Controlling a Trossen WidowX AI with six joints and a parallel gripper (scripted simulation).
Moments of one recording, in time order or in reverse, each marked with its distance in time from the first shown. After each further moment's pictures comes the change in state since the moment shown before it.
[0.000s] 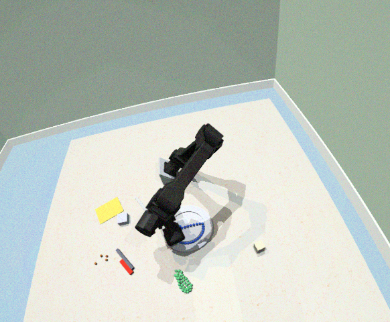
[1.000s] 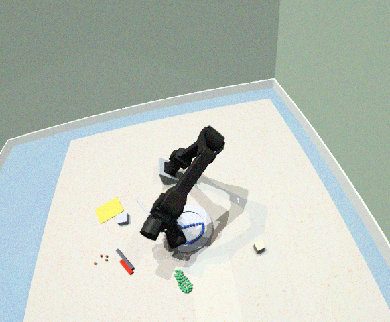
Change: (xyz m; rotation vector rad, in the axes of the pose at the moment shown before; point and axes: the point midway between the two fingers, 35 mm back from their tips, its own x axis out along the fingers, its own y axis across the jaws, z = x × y) arm 0.028 -0.002 -0.002 0.004 0.006 -0.010
